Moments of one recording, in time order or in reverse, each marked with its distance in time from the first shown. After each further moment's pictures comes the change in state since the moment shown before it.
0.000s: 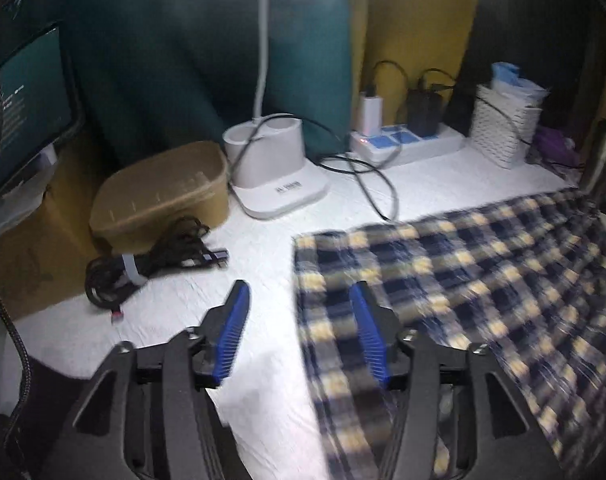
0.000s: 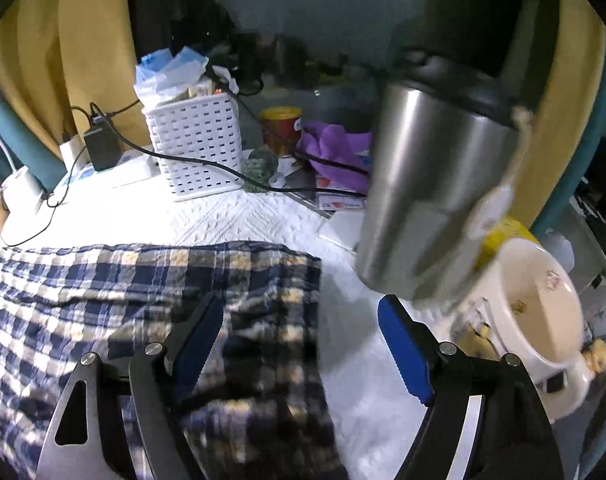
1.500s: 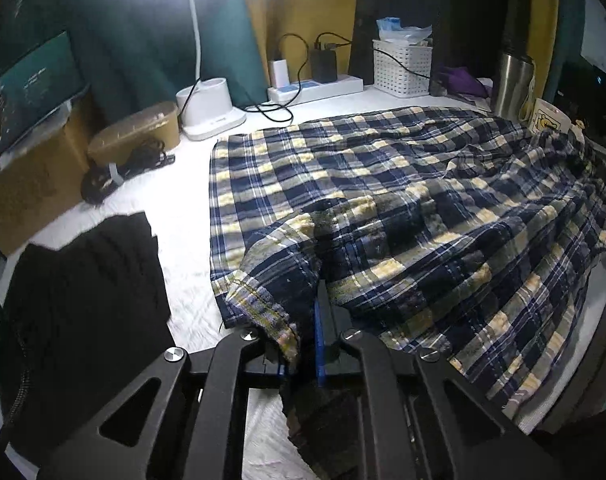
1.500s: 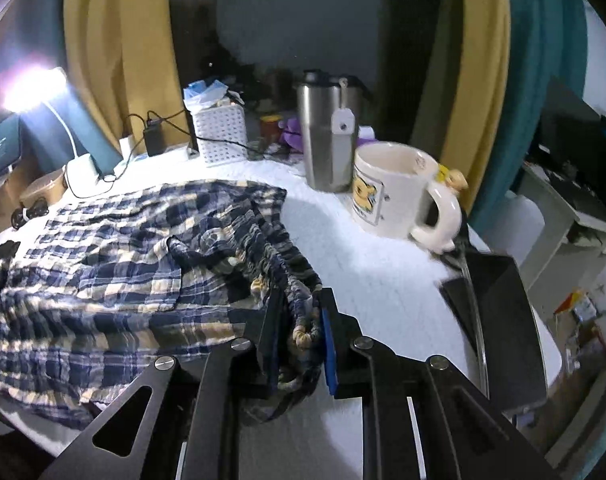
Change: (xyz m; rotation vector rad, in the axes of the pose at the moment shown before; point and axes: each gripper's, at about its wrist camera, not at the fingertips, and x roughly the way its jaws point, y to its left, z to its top) left arm -0.096 -0.069 -0.121 0.098 0.017 -0.075; right arm -0.141 -0.040 -0.147 0.059 -0.072 0.041
